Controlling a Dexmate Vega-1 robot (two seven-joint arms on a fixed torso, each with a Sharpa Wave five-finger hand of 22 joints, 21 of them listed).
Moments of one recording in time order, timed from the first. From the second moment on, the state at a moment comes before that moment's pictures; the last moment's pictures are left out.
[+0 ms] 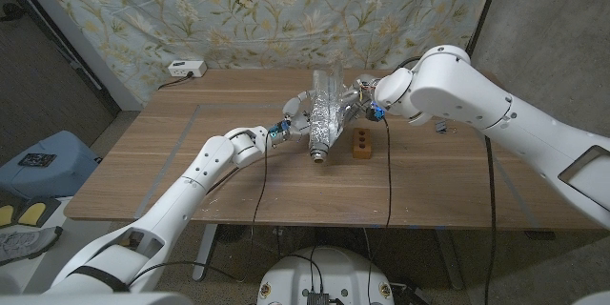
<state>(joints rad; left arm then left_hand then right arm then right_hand) 0.76 0.37 0.35 -1.44 -1.48 0.53 -0.03 0.80 0.07 0.40 -0.12 0.51 0.13 -0.02 0.23 0.22 0.10 0.18 0.25 0.46 0.22 0.22 0.20 0.28 0.37 0.21 0.45 0.19 -0.31 -0.72 -0.84 -2.30 0.76 -1.40 -0.52 1.14 0.16 0.39 -0.16 0.18 0.89 0.07 0.41 0.40 0.92 -0.02 0.58 0.42 1.04 -0.17 0.54 0.41 1.10 -0.15 0.53 0.19</state>
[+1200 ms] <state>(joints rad) 0.73 0.32 0.33 -1.32 -1.48 0.58 -0.16 0.78 0.09 0.37 -0.13 0.48 0.13 0.00 0.21 0.20 0.10 0.19 0.24 0.44 0.20 0.22 0.20 0.25 0.36 0.21 0.44 0.19 -0.32 -0.79 -0.78 -2.35 0.95 -1.40 -0.69 1.16 0.15 0.39 -0.16 0.18 0.89 0.07 0.40 0.41 0.92 -0.03 0.58 0.42 1.06 -0.18 0.52 0.41 1.11 -0.15 0.56 0.19</state>
